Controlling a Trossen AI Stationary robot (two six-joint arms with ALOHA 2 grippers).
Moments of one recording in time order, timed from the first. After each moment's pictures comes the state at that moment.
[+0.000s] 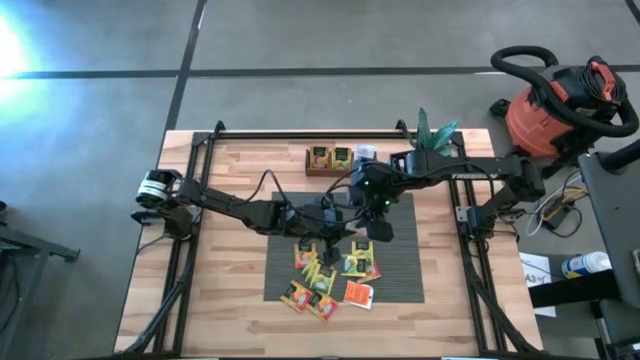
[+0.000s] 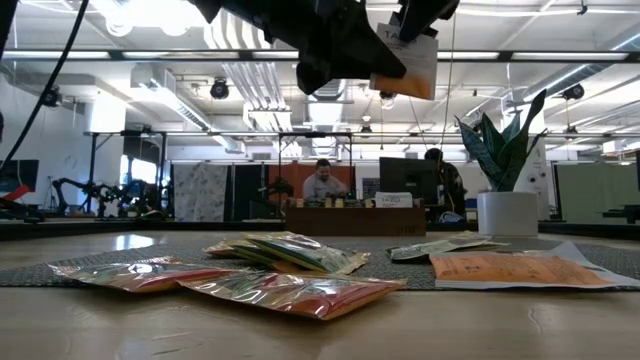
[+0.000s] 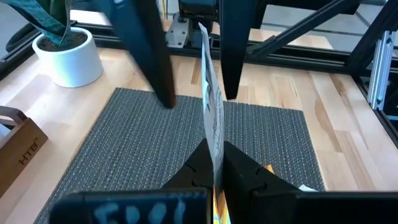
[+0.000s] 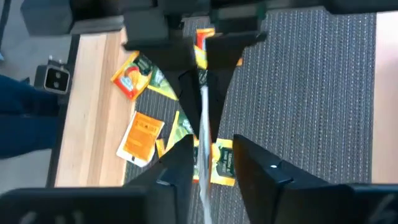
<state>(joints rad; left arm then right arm) -0.14 1.72 1.21 0.10 -0.19 -0.18 -0.04 1.59 1.52 -1.01 -0.31 0.01</state>
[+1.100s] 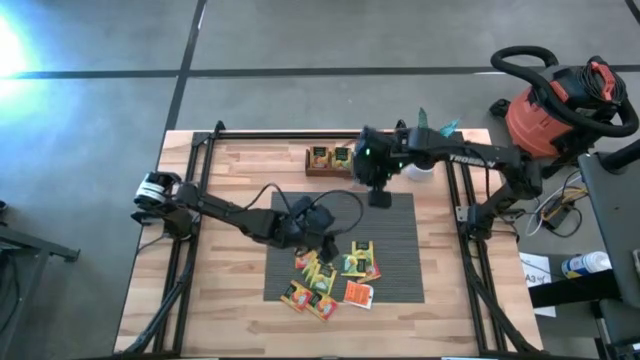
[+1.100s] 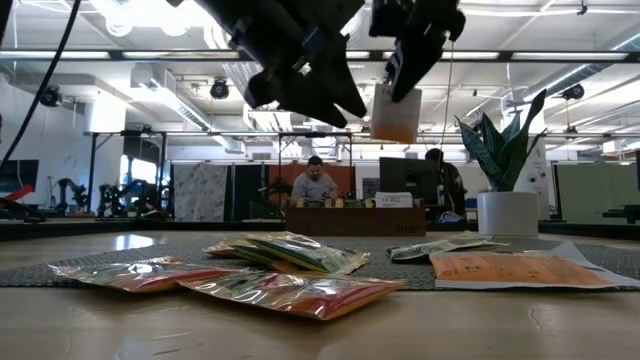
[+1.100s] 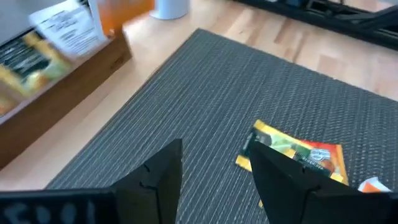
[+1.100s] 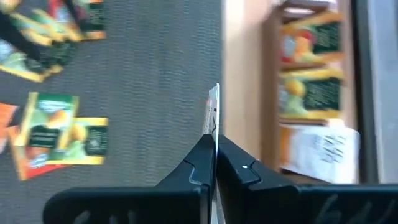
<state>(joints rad) -0.22 1.71 1.21 -0.17 -0.54 -0.51 -0.27 1.59 1.52 -1.06 -0.06 -0.24</state>
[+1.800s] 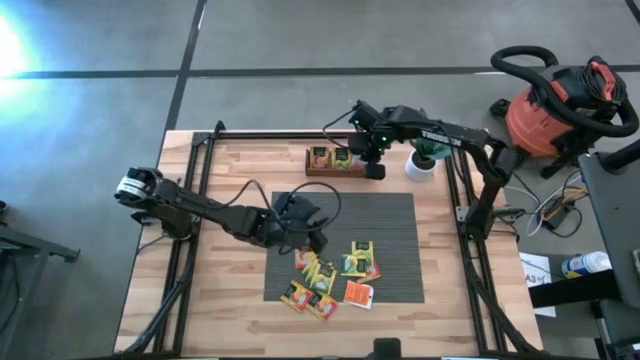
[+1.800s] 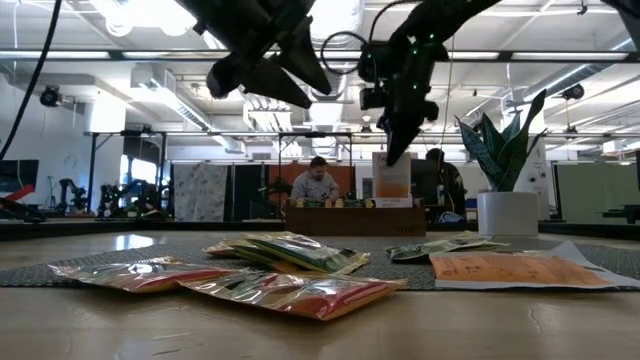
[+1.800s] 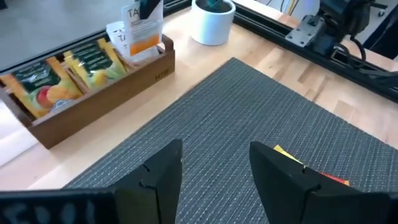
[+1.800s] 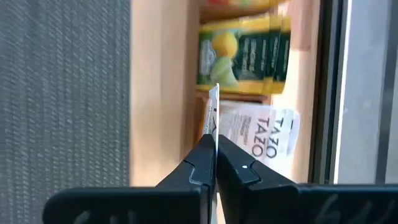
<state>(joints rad) -0.24 1.56 1.09 -0.17 -0.68 -0.67 -0.55 1.81 1.53 -0.96 -0.05 -0.55</state>
